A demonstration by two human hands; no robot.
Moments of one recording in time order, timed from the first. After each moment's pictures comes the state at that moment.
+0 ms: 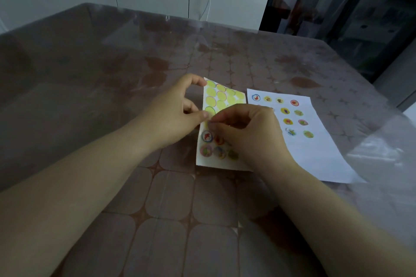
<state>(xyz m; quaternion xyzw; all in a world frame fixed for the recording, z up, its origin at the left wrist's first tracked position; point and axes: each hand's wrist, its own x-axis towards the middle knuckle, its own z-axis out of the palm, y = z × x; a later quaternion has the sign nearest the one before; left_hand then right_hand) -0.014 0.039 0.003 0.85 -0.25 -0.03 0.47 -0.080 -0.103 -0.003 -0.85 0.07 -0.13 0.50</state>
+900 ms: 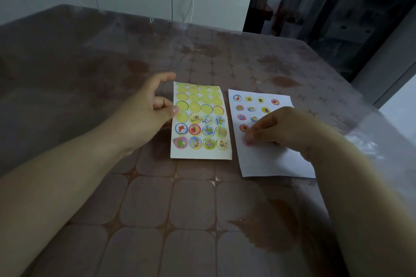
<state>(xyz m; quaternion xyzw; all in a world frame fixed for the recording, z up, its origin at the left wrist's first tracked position) -0.007 0.035 -0.006 0.77 -0.20 -0.09 0.60 -0.090 -0.185 0.025 -0.90 0.20 0.07 0.38</state>
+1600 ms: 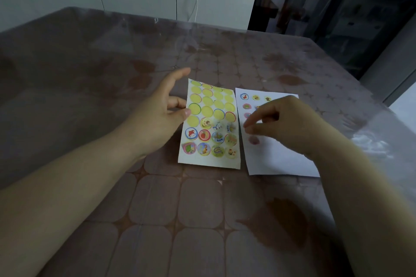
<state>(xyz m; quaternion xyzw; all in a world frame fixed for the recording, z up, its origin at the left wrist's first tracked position) -0.014 0.033 -0.007 0.77 -0.24 -0.09 0.59 -0.089 -0.176 0.024 -0.94 0.08 -0.02 0.33</state>
